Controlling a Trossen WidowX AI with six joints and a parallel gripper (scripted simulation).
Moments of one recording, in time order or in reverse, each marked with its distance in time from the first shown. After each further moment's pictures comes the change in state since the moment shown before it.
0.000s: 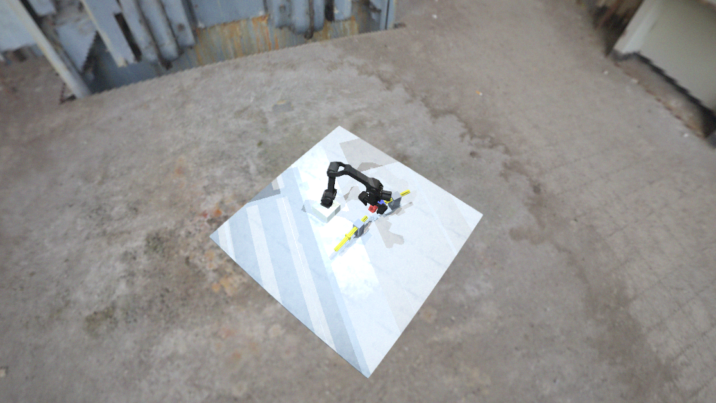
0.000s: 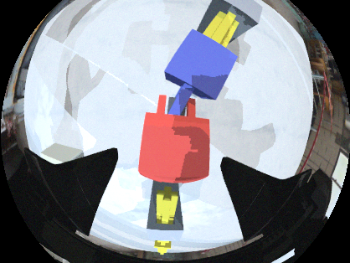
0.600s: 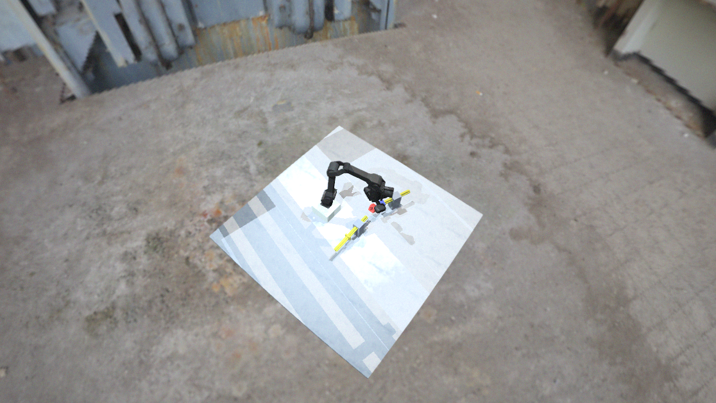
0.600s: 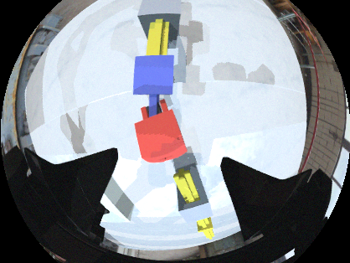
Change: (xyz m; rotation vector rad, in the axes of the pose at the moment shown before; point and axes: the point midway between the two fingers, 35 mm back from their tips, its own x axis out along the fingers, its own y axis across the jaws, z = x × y) arm -0.041 -0.007 0.004 0.452 0.000 -0.001
